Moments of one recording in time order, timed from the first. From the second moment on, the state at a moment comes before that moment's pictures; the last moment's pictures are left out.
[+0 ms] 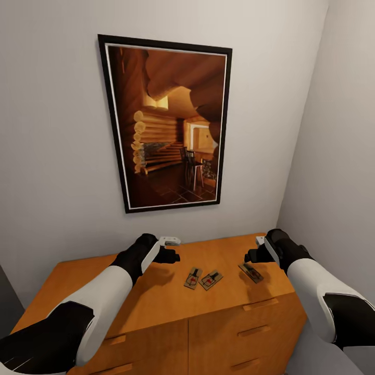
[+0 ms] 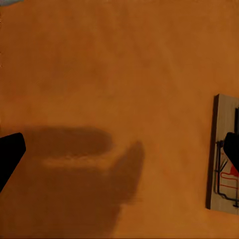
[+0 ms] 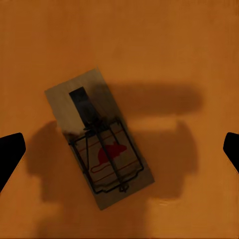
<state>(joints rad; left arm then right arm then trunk) -1.00 -0.17 -0.20 -0.44 0.19 0.78 0.01 -1.05 -0.10 -0.04 -0.38 0.21 0.87 0.20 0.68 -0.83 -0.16</state>
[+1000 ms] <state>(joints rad) -1.00 -0.17 -0.20 -0.44 0.19 0.78 0.01 -1.04 -0.10 -0.04 -0.36 0.20 0.85 0.20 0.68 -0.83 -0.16</state>
